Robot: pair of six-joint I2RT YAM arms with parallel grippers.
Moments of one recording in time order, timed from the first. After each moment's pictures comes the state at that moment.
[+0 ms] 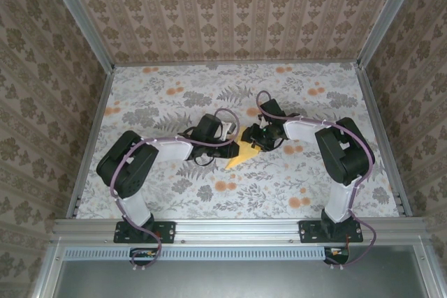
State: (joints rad) left arm -0.72 1.76 0.85 0.07 0.49 -0.52; right arm 0.43 1.86 1.05 -0.31 -0.41 0.81
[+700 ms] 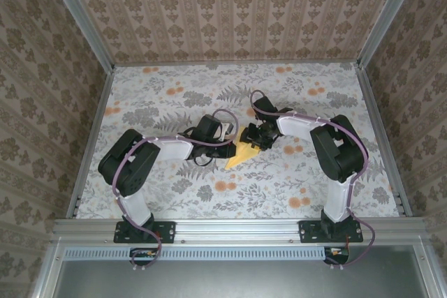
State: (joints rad) left arm -0.71 1.77 0.85 0.05 0.44 -0.52; right arm 0.47 1.92 1.17 -0.48 -0.30 0.81
